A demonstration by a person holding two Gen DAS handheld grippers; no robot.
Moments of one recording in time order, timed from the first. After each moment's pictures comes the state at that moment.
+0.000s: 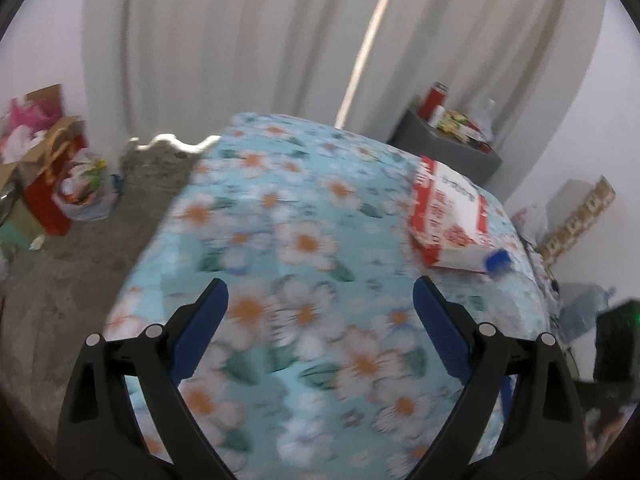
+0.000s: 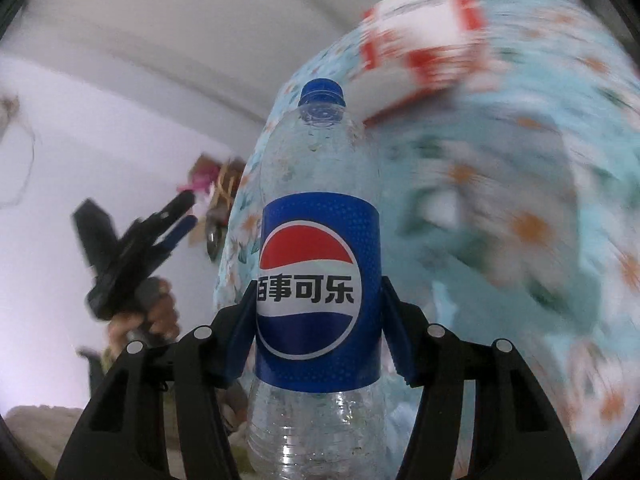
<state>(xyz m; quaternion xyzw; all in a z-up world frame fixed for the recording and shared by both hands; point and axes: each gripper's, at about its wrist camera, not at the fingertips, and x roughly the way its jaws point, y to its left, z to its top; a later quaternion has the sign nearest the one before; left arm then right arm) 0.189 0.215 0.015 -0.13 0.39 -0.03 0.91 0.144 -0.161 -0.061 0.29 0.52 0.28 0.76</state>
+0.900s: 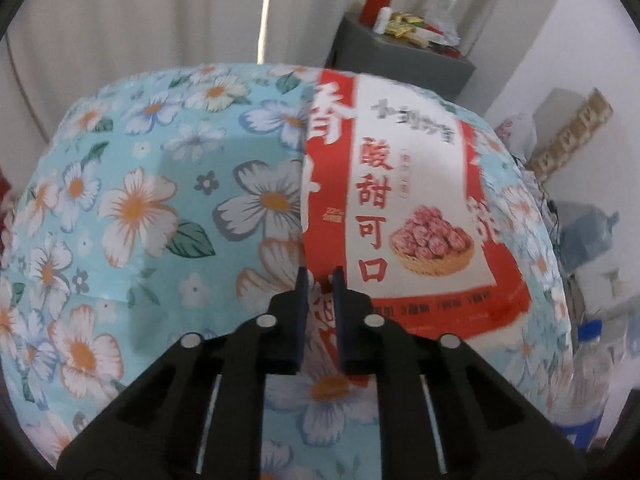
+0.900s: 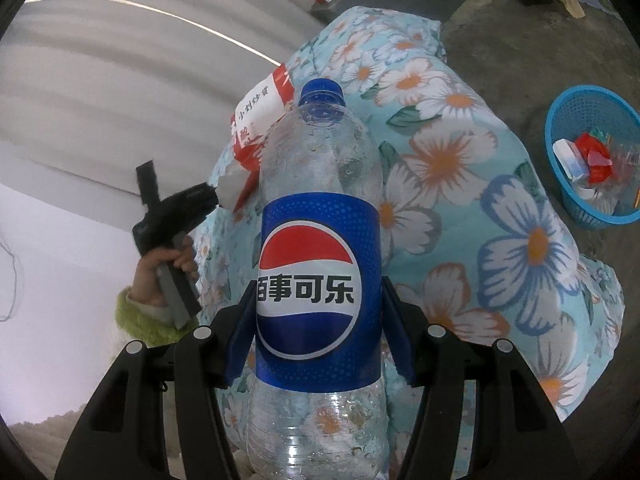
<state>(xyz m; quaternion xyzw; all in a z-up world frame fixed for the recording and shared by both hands) 0.349 0.069 -0.056 -0.04 0.50 -0.12 0.85 0.072 -0.286 -0.089 0.40 0.46 0.12 0.78</state>
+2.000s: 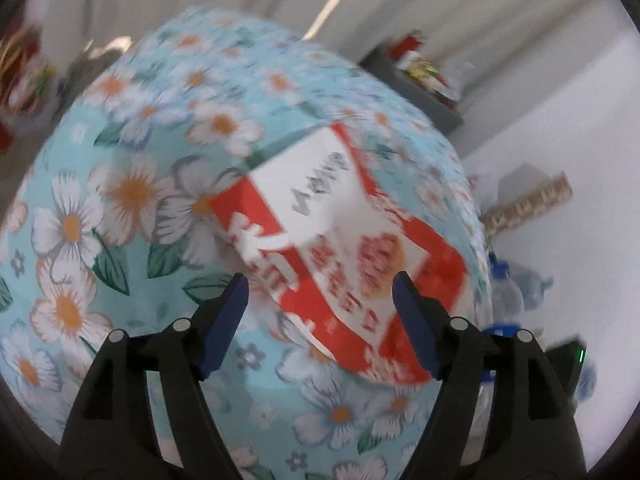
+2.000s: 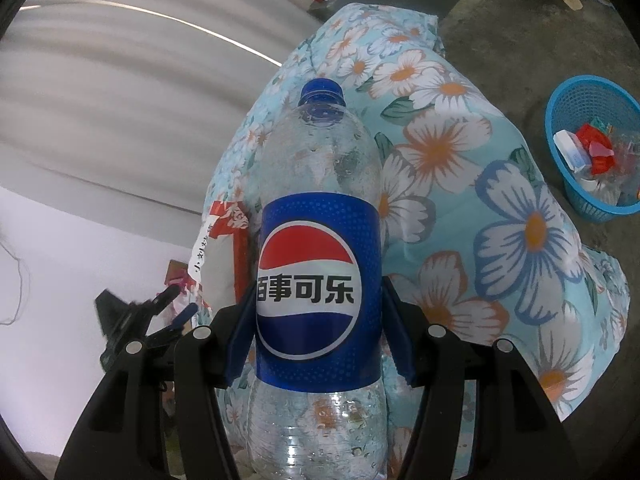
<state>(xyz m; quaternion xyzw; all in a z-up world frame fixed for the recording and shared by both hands) 0.191 0.201 -0.040 -0.26 0.50 -0.10 0.82 0.072 -0.289 -0.093 0.41 0.46 0.12 0.78</state>
